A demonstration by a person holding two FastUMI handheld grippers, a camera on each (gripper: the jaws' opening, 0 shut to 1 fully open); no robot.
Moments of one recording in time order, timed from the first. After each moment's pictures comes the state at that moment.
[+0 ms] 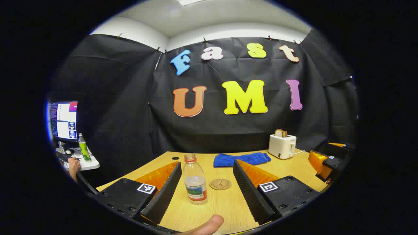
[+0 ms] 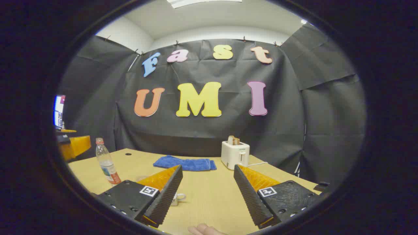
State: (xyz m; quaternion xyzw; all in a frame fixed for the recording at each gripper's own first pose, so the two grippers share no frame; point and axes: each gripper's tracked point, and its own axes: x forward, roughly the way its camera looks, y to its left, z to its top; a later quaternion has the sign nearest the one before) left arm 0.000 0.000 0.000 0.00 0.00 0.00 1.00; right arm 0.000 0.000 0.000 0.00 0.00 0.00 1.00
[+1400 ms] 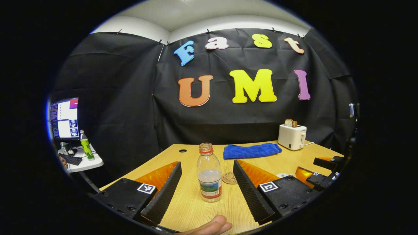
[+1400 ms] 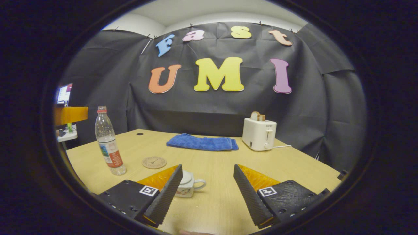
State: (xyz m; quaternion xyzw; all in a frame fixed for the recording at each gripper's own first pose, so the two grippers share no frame) left arm 0.018 0.026 -0.035 0.02 0.04 0.01 1.00; right arm 0.053 0.048 -0.059 0.00 0.06 0.05 1.00
